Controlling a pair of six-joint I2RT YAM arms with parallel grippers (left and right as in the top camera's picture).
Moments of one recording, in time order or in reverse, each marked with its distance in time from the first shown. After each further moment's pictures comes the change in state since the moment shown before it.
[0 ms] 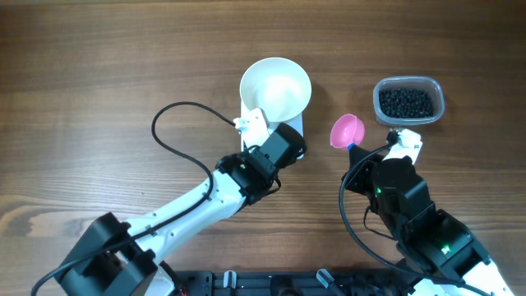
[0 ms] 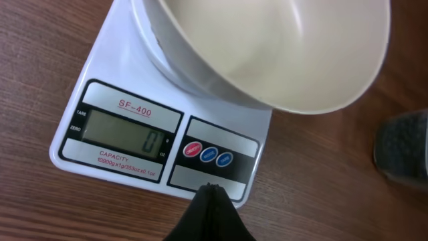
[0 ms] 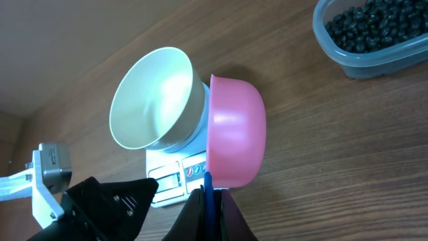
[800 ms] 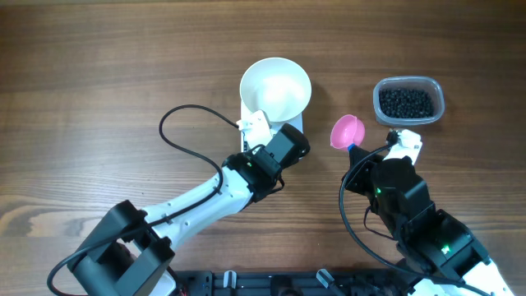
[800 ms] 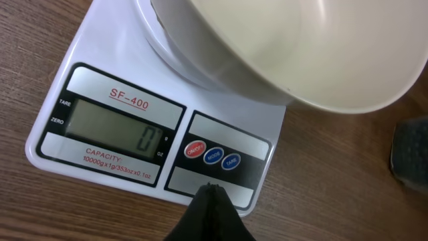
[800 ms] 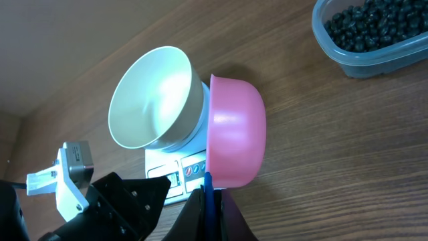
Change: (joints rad) left arm -0.005 0.069 0.000 0.044 0.009 -0.032; right arm 0.000 0.000 0.000 -0.002 0.000 0.000
